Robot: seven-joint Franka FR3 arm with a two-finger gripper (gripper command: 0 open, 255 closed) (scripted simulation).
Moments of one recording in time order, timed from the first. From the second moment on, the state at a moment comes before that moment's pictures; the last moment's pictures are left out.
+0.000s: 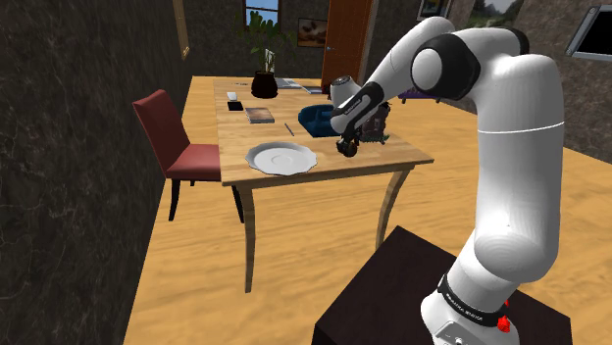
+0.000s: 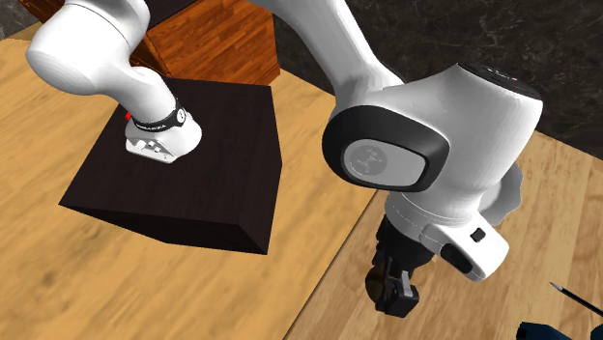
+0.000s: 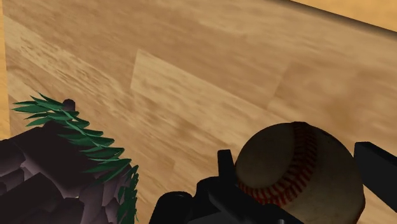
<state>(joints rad) -0.06 0.42 -0.44 -1.90 -0.39 2.41 -0.09</state>
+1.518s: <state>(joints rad) -0.04 0.32 -0.44 -1.85 -0.38 2.27 -0.14</state>
